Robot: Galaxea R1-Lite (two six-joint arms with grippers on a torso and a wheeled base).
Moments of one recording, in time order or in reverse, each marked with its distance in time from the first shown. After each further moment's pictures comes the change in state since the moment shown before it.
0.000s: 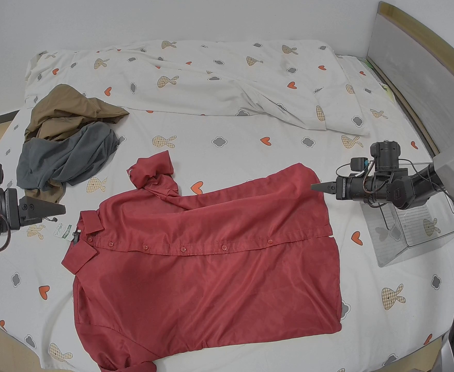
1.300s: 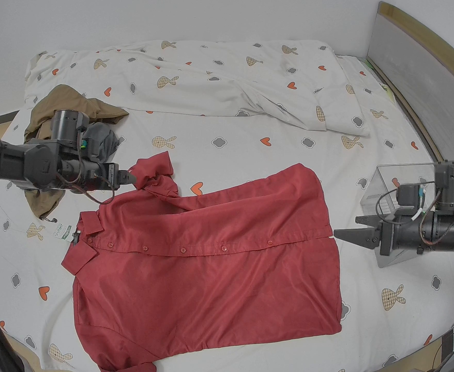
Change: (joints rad) left arm -0.313 0.686 -0.409 -0.353 0.554 0.035; right arm 0.181 -0.734 0.774 -0.076 -0.062 0.009
